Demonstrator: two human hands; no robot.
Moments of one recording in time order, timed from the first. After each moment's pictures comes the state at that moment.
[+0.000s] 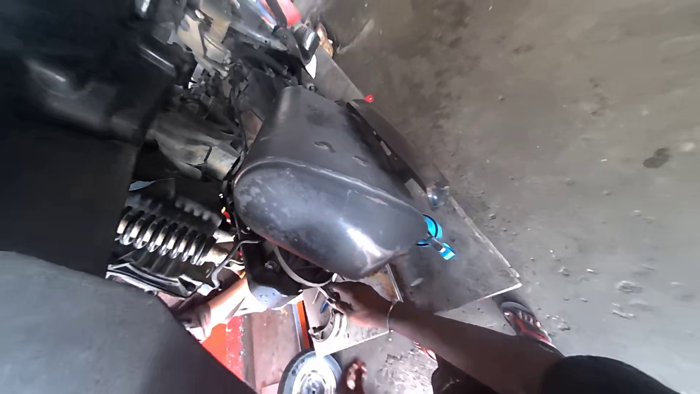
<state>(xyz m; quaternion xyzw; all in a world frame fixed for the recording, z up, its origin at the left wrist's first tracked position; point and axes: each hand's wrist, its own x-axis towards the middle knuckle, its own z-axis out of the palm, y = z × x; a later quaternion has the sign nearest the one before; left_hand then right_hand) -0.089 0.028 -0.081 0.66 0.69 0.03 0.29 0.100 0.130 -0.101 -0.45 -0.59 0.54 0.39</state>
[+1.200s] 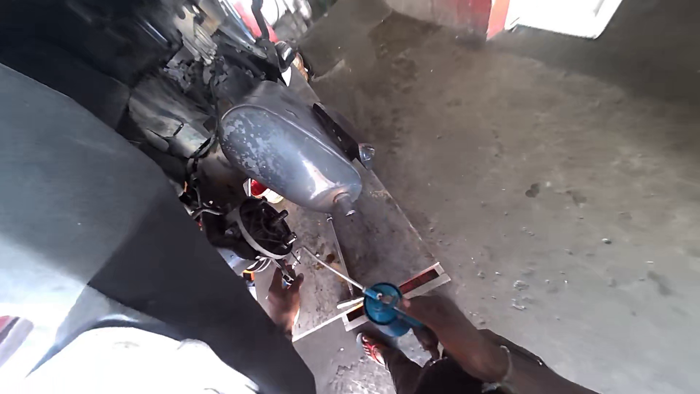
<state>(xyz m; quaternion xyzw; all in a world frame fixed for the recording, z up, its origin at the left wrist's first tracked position) -0.031 0.143 -0.067 0.70 0.59 0.23 0.32 0.178 -0.097 -0.080 -0.49 -0.17 0.63 0.58</state>
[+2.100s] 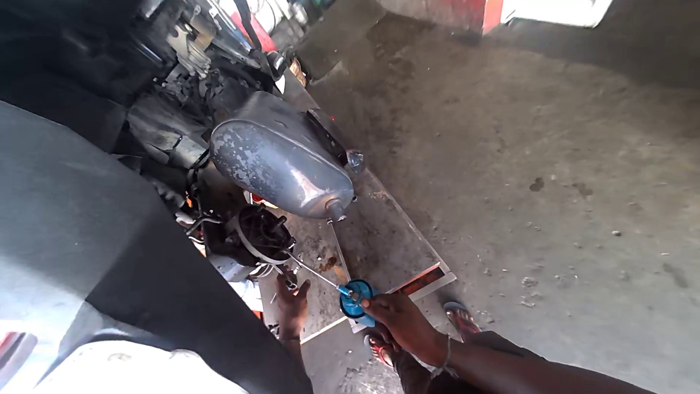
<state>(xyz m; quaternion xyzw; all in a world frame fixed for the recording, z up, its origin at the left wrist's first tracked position) -0.031 0.142 -0.082 0.69 0.58 0.25 0.34 0.147 -0.049 -0.091 -0.49 -0.24 0.65 0.53</state>
